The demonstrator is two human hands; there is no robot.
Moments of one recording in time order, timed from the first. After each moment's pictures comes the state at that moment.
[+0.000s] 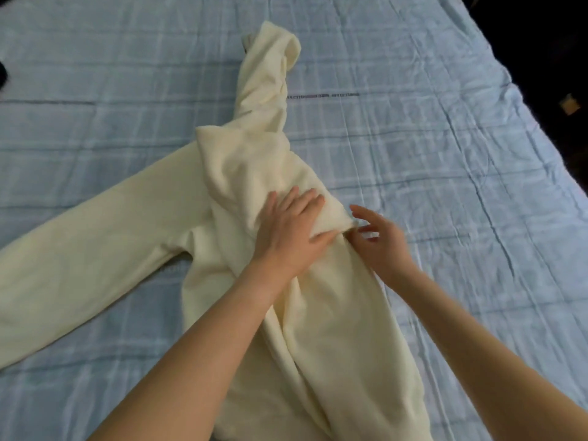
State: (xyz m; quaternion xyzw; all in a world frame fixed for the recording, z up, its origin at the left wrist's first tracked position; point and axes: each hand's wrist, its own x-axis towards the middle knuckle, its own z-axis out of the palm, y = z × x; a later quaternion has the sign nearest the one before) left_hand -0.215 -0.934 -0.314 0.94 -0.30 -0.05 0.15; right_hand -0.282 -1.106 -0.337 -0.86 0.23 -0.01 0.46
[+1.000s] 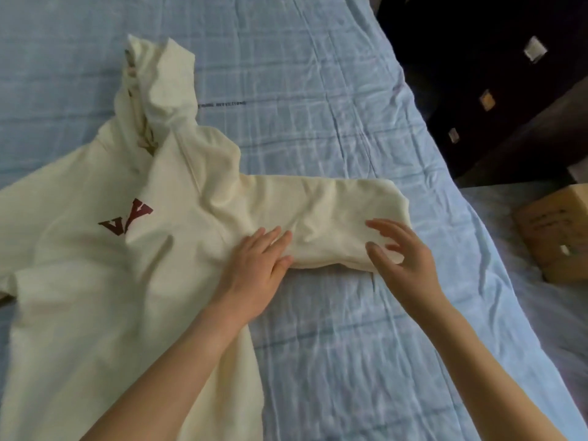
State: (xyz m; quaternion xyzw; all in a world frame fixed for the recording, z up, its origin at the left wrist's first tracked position) left_hand -0.280 -1.111 -0.334 0.92 -0.31 -0.13 0.22; right_hand -0.382 -1.343 -0.299 -0.87 0.22 -0.10 0.43
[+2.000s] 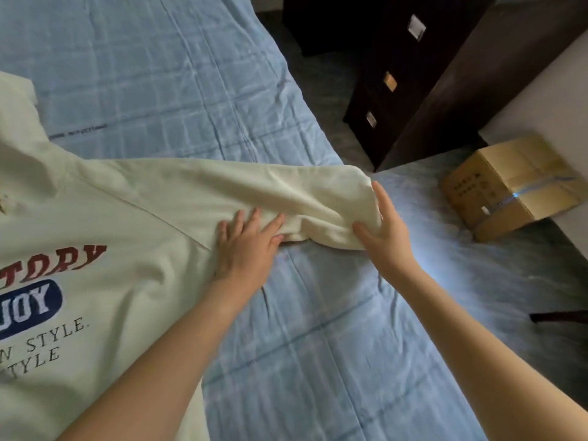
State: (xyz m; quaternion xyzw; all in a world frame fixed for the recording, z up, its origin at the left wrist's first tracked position) left_hand -0.278 -1.318 -0.348 0.93 -0.34 -0.11 0.08; right_hand -0.406 -1.520 -0.325 -0.83 0.35 -0.13 0.42
